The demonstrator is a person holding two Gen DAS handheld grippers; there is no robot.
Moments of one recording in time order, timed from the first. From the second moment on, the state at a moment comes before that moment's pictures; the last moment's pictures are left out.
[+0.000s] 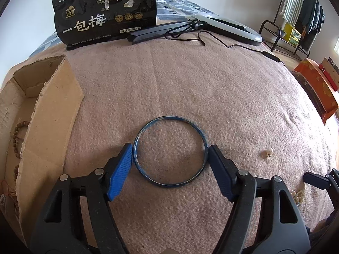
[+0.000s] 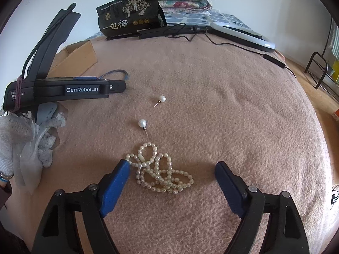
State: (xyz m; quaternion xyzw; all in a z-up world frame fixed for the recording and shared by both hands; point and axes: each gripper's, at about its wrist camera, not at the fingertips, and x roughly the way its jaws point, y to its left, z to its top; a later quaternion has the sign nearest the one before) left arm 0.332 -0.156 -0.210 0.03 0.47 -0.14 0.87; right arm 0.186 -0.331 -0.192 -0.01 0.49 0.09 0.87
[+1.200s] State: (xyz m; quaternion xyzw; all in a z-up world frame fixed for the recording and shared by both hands) left arm 0.272 -0.148 -0.143 0.03 0.42 -0.17 0.89; right arm 0.153 -0.343 -0.131 0.03 0.45 0.11 0.88
